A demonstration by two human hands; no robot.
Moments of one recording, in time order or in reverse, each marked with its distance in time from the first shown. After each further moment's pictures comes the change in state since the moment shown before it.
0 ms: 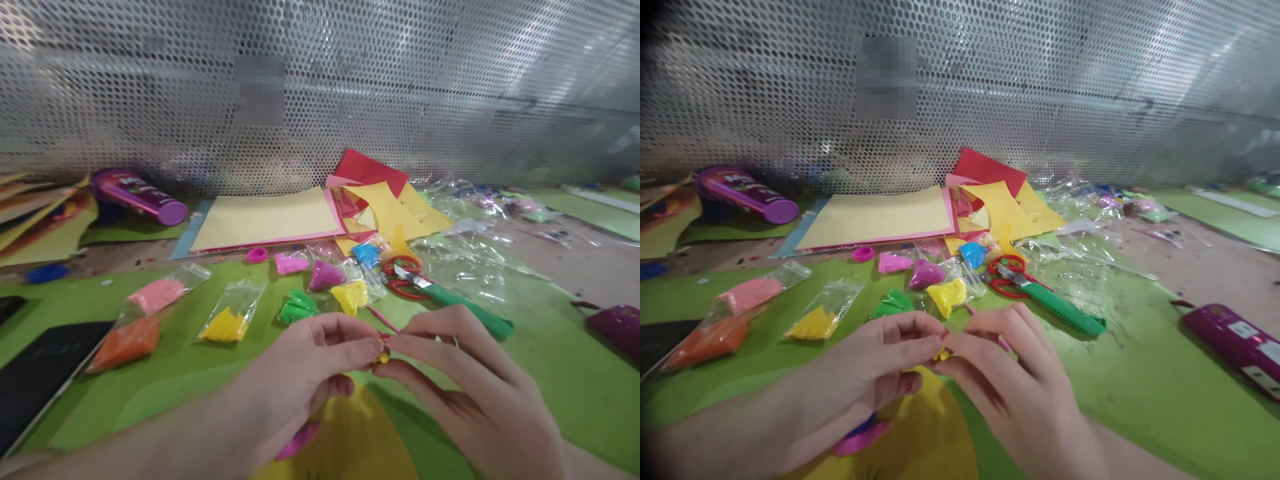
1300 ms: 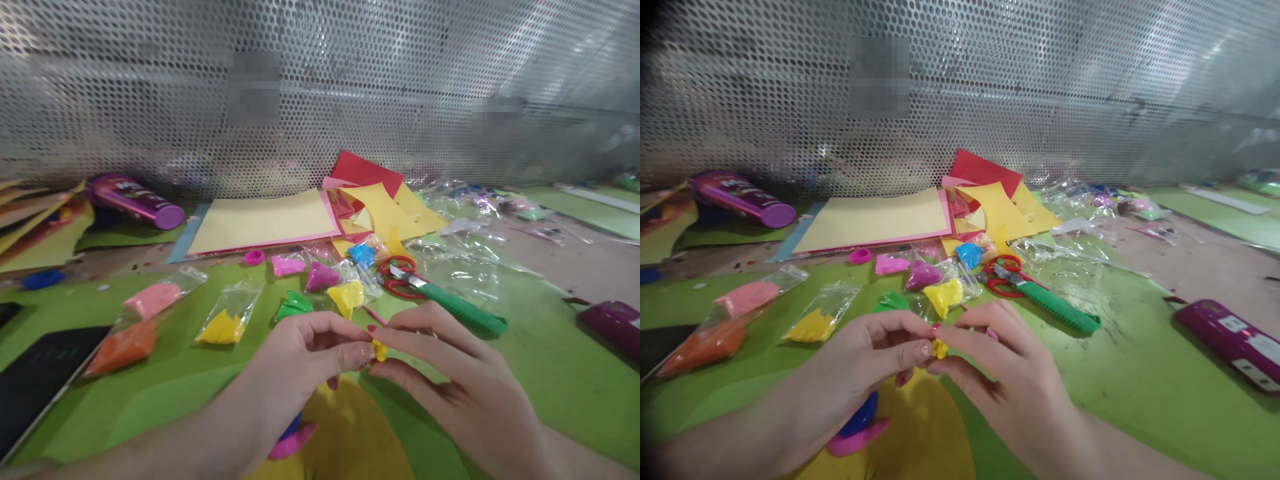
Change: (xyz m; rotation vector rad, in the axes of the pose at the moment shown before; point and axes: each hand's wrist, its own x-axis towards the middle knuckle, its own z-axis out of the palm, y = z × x) left_hand -0.001 0.004 0.002 0.299 0.102 0.156; right_hand 0.001 0.006 0.000 0.089 -0.018 -0.019
